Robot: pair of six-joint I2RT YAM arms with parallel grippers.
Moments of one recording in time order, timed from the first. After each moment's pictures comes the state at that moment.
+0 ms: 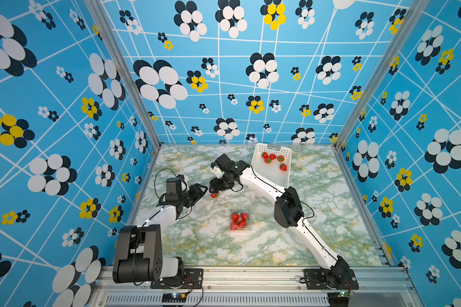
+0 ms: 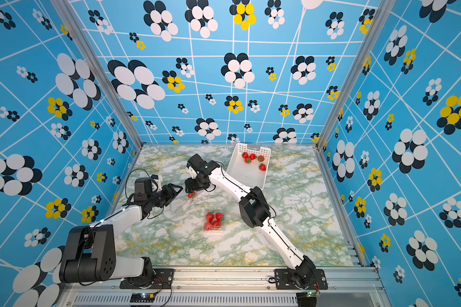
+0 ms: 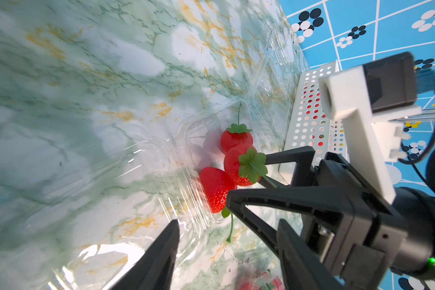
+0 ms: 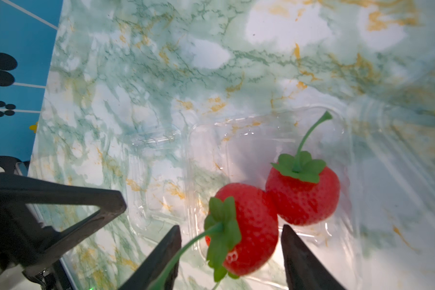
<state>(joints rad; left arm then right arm) 0.05 1.38 0.59 0.08 0.55 -0.71 0.82 2.64 2.55 -0.94 -0.31 0.31</state>
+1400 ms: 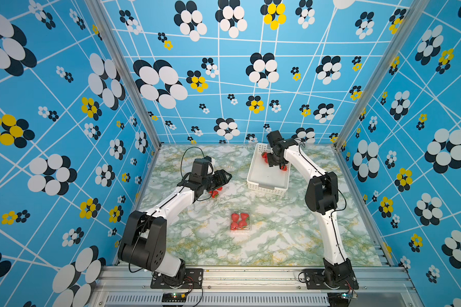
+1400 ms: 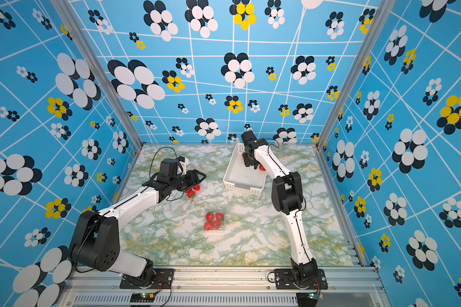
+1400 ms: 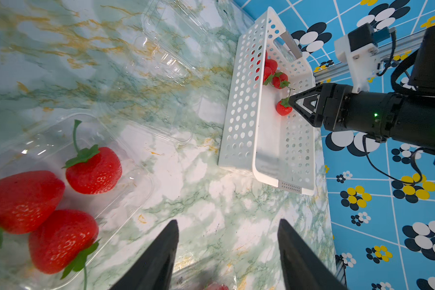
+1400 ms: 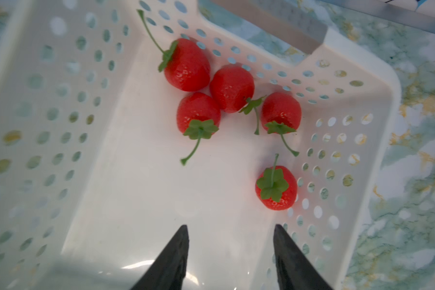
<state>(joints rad) -0.29 1.52 0.97 -0.11 0.42 -0.69 0.36 2.41 2.29 -1.05 0.29 0.14</state>
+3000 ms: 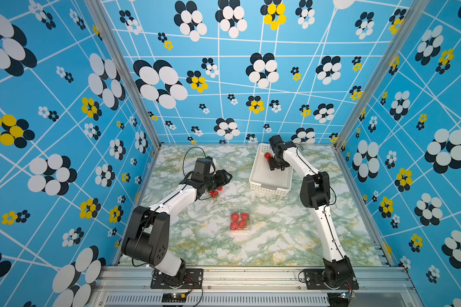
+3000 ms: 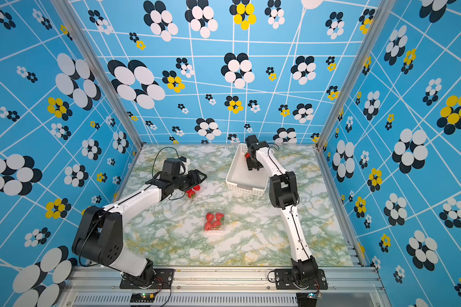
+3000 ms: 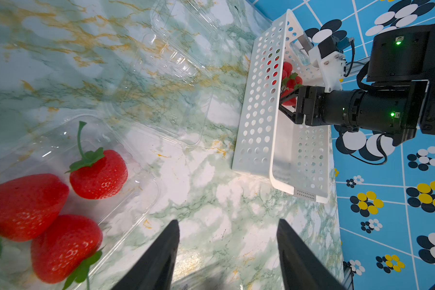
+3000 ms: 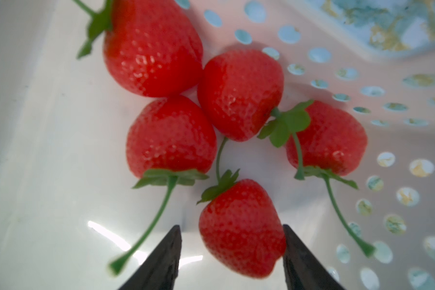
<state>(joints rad) -0.29 1.56 0.98 -0.12 0.39 -0.69 0.31 2.62 2.45 -1.08 0.22 0.07</state>
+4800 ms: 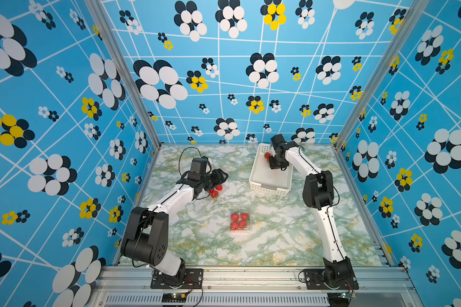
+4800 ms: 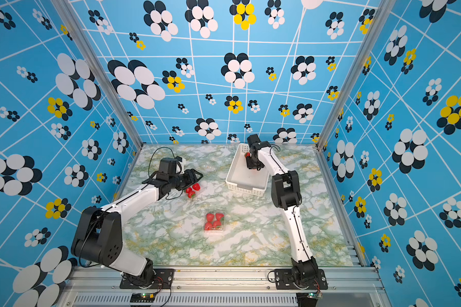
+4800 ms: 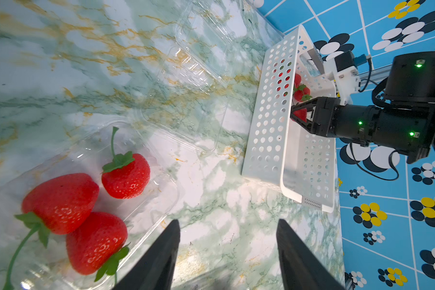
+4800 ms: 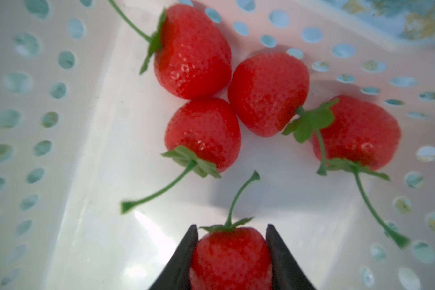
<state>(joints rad) -0.24 1.54 0.98 -0.13 0.39 -0.69 0.30 2.52 2.33 -1.01 0.08 0.14</state>
